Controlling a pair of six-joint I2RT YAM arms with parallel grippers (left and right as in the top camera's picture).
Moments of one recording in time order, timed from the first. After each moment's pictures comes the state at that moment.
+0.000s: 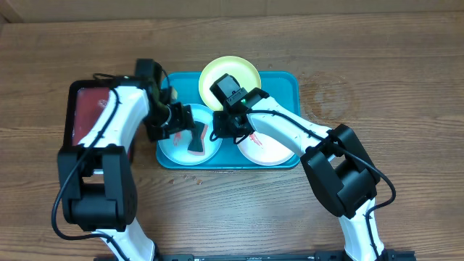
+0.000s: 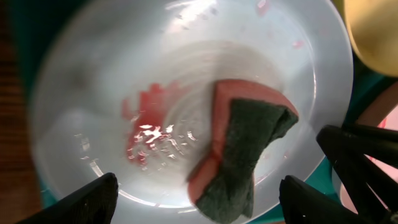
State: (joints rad) left arm -0.05 1.90 1.34 -0.98 0.29 -0.25; right arm 0.68 2.17 1.60 -0.69 -0.17 0.59
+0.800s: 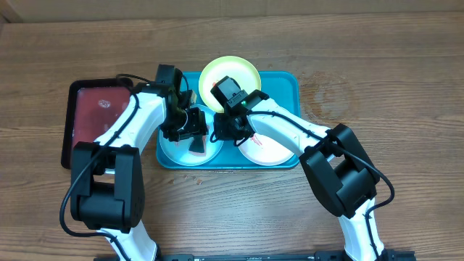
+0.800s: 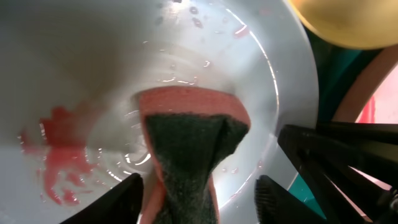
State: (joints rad) left arm -0.15 1.90 1.28 -0.85 0.31 -0.24; right arm 0.68 2.17 1.58 -0.69 -0.18 0.61
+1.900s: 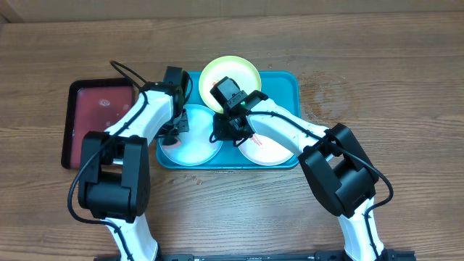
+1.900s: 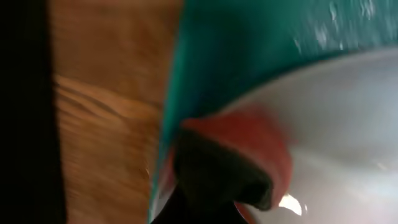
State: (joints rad) left arm -0.17 1.98 1.30 -0.83 -0.30 -0.37; right arm 0.69 2.18 1.58 -0.67 -0.19 0.62
